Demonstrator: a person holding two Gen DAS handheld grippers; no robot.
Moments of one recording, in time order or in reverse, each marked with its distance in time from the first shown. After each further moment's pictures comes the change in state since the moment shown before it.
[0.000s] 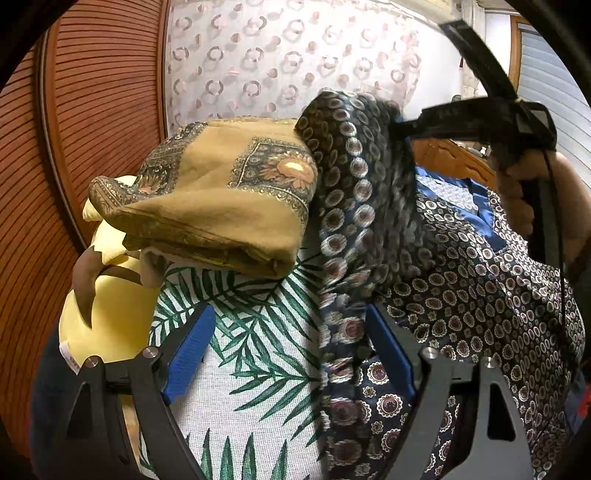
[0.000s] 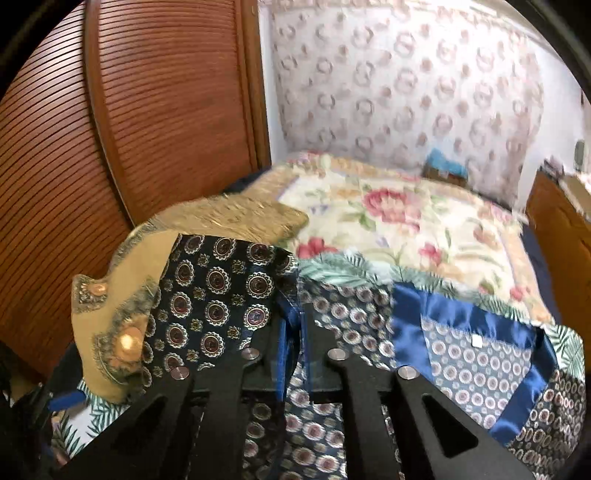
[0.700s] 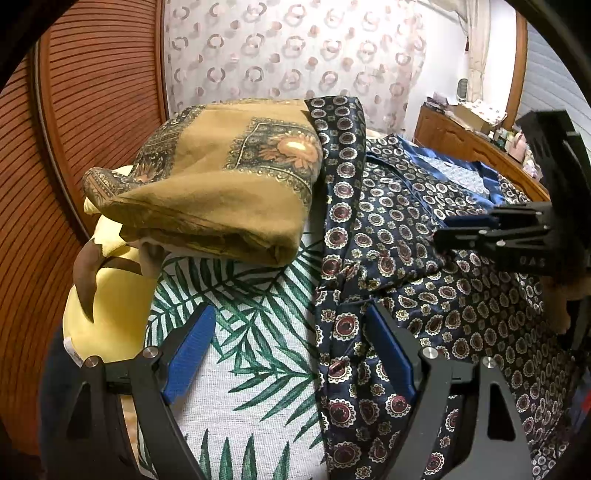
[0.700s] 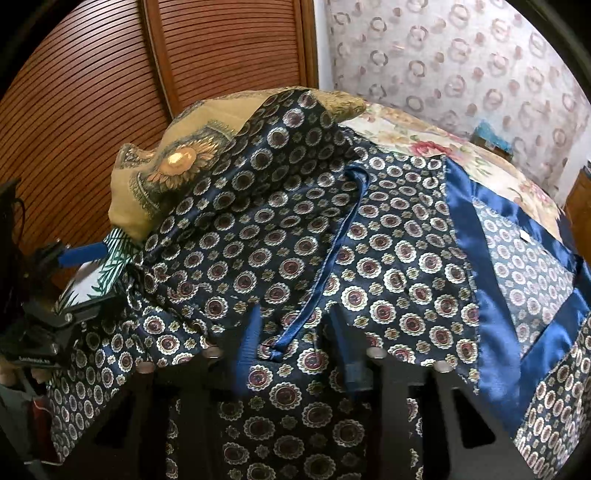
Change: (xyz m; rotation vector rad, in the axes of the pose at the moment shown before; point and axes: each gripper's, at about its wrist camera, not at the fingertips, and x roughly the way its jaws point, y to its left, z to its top) left arm 0.014 -0.003 0.001 0.017 0.065 0.035; right arm 0.016 0.026 -0.095 -0.139 0.159 0.159
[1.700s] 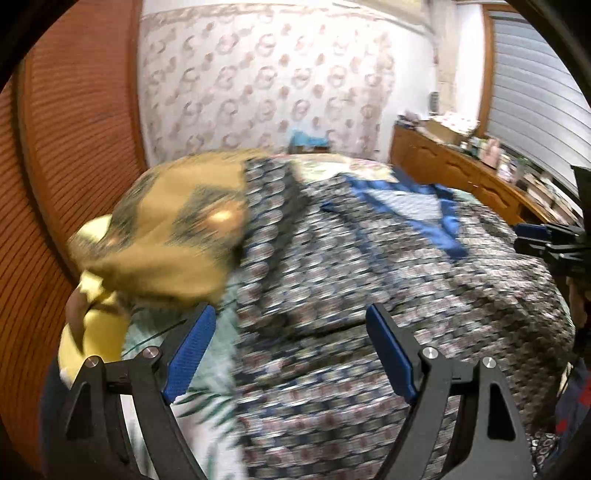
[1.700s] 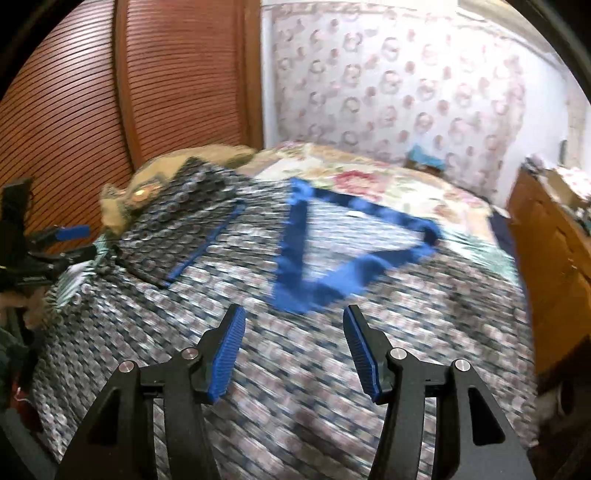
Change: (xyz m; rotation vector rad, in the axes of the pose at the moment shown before) left arm -0.043 -0.062 0.021 0.086 -0.119 -0.070; right arm -0.182 -0.051 -0.131 0.093 -0.201 -0.214
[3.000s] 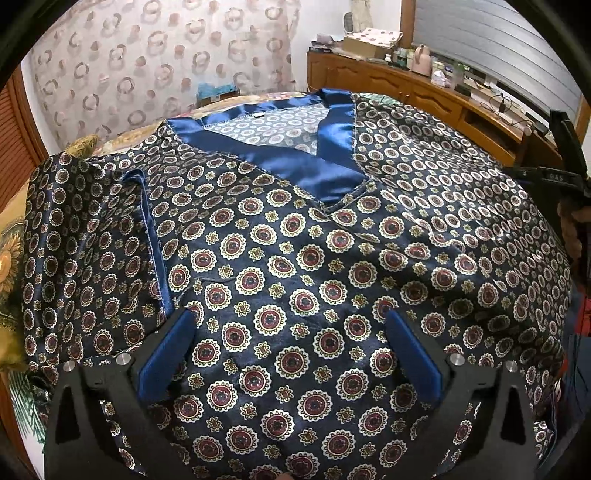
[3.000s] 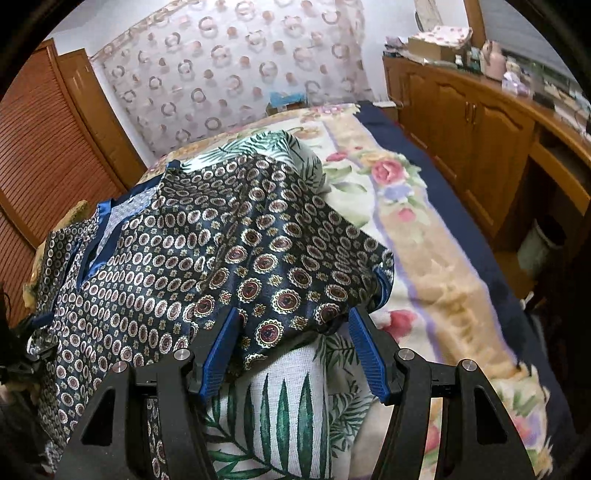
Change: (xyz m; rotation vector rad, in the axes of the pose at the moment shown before) left arm 0.096 -0.144 0.003 0.258 0.255 -0.166; right arm -0.080 -0.185 -0.117 0.560 0.107 -0.157
